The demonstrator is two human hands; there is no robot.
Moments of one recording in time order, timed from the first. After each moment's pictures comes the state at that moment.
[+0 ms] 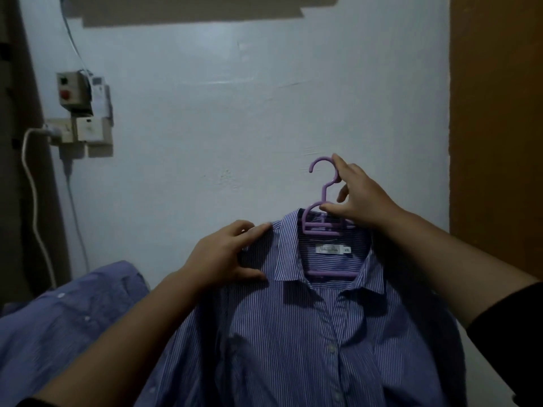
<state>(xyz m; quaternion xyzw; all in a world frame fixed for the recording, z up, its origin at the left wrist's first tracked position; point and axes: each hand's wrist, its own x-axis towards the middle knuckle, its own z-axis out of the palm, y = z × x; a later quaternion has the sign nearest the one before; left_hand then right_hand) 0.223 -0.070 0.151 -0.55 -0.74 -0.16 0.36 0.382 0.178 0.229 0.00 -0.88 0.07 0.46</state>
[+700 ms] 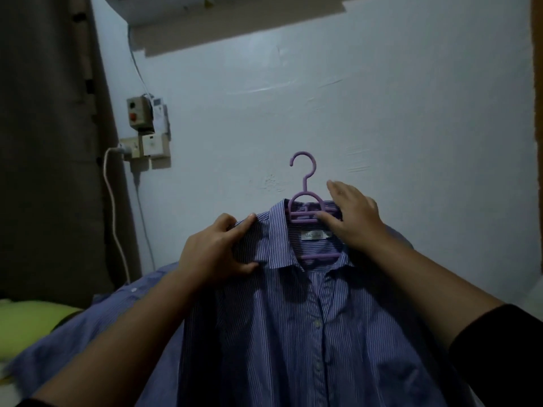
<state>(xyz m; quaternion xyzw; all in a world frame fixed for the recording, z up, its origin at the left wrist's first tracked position) 0.208 -0.142 0.169 -0.37 -0.80 -0.07 0.48 0.294 0.139 0.195 -0.03 -0.88 0.05 0.46</state>
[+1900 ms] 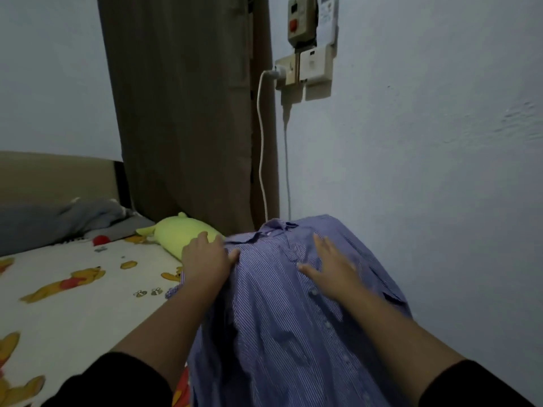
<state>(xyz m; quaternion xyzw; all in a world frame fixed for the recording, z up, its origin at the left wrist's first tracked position) 0.012 -0.397 0.040 0.17 -0.94 -0.01 0.30 -0.008 -0.149 0.037 0.14 -0.96 0.22 0.13</state>
